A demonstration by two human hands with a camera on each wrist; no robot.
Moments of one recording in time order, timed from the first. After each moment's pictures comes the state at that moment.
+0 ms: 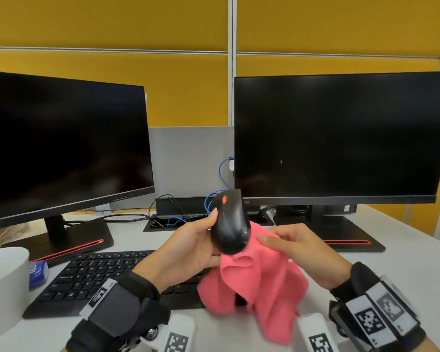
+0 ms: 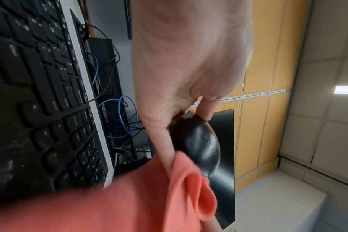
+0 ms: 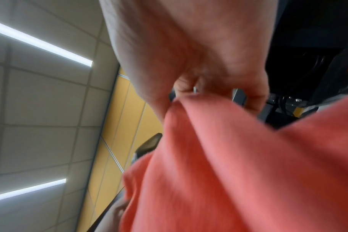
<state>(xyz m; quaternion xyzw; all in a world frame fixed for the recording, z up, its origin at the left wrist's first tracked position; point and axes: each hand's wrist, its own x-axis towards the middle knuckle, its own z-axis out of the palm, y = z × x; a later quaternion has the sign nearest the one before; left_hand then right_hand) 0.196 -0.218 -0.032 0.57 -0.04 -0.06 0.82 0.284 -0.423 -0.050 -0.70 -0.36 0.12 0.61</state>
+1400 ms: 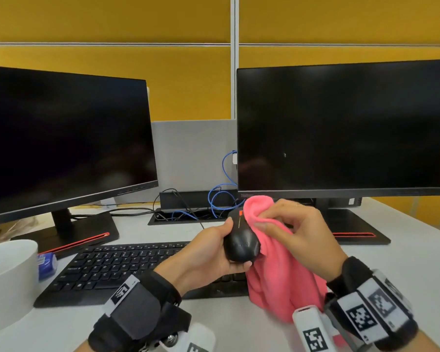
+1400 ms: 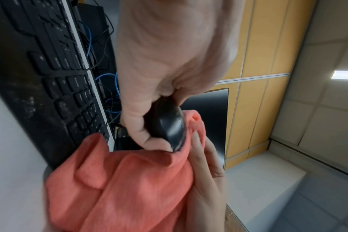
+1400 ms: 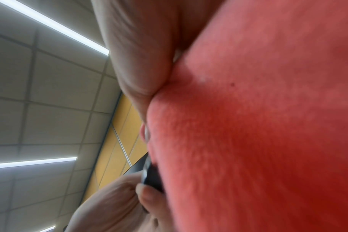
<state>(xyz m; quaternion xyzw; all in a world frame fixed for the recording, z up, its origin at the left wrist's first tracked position) 0.196 -0.245 -0.045 0.55 0.08 -0.04 0.83 0.279 -0.419 -0.046 -0.68 -0.49 -0.16 0.52</state>
